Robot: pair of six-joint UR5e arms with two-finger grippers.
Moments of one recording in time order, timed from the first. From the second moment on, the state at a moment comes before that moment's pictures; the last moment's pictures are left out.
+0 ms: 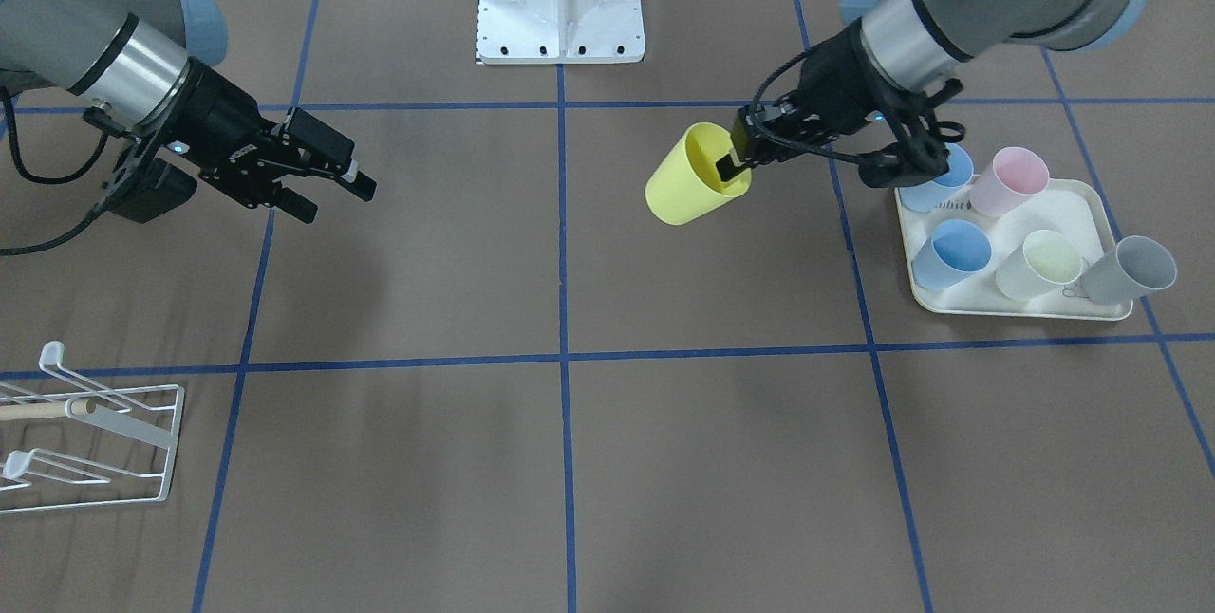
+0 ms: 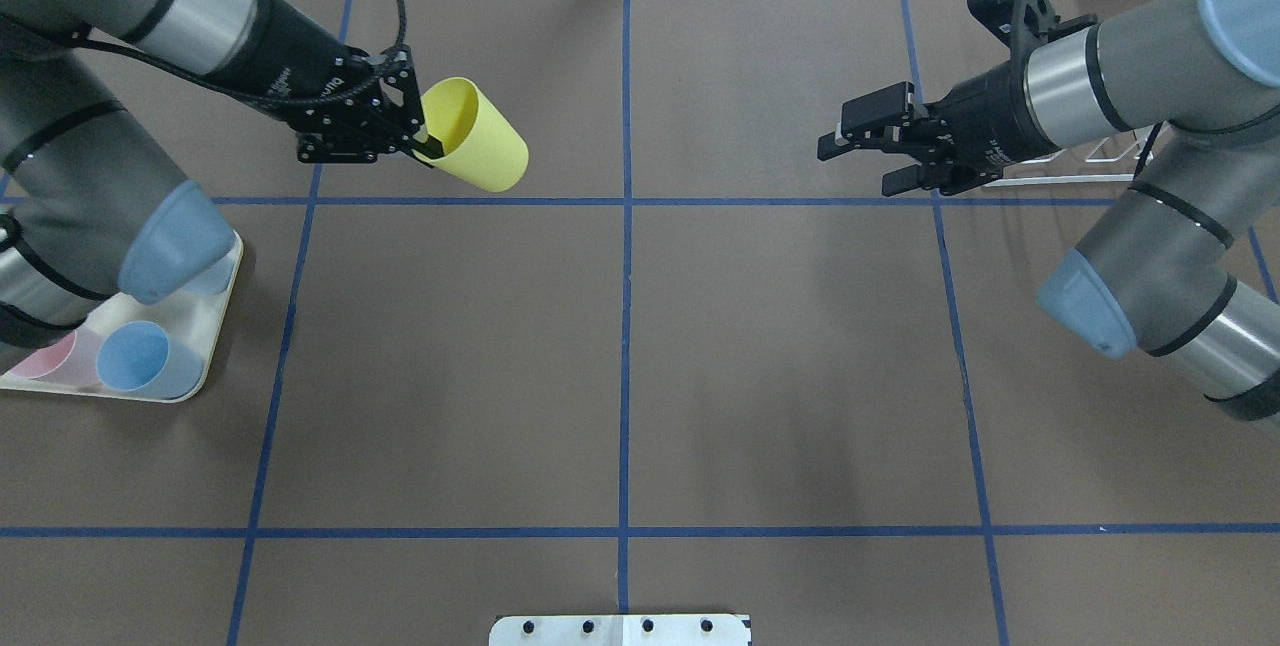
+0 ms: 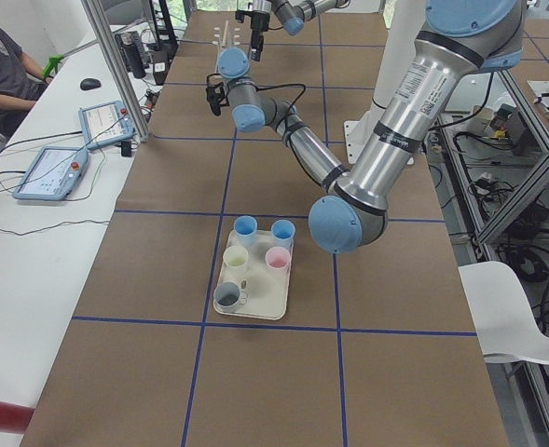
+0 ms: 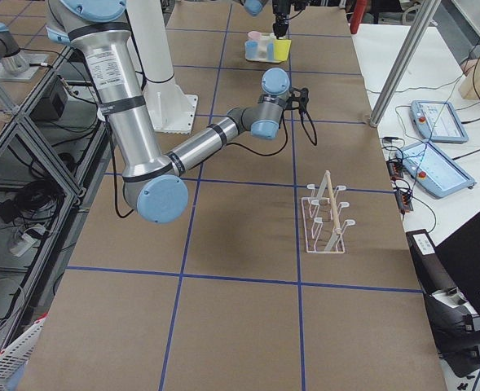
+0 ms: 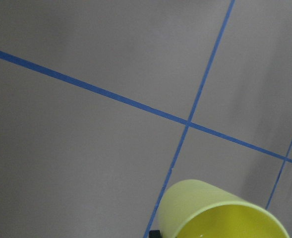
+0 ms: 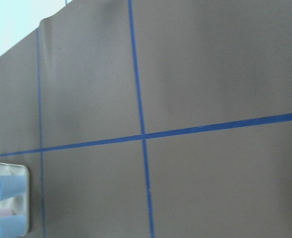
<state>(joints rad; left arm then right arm) -0.88 -2.11 -1.79 -2.11 -2.37 -1.66 0.88 -1.24 1.78 -0.70 2.26 1.54</state>
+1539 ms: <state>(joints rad) -0.61 -2.14 -1.57 -3.28 -1.87 -2.49 0.65 -1.22 1.77 0.06 1.81 2.09</state>
